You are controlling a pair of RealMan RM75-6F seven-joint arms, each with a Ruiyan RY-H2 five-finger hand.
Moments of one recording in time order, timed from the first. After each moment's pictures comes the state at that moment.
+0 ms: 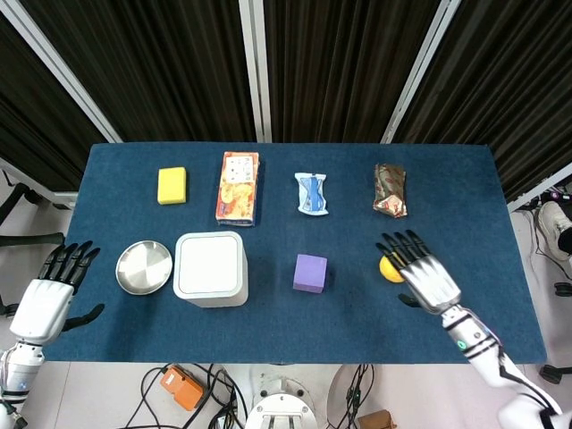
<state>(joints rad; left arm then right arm) -0.11 -1.14 0.02 -1.54 1.65 1.53 0.01 0.43 -1.24 0.10 -1.64 -1.63 1.05 -0.29</state>
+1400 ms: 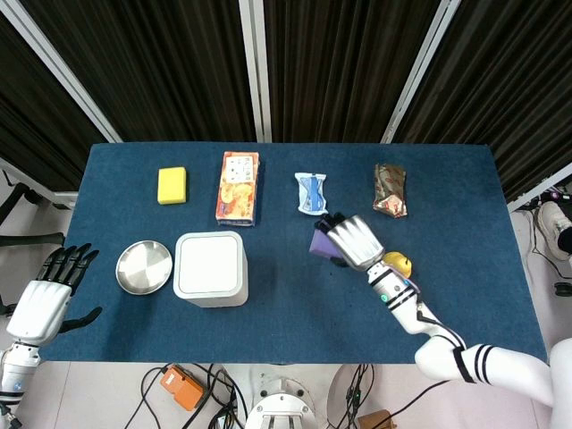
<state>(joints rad) -0.12 -1.11 0.04 -1.56 1.64 1.49 -0.02 0.72 -1.52 0.22 -1.47 -1.39 1.05 -0.44</state>
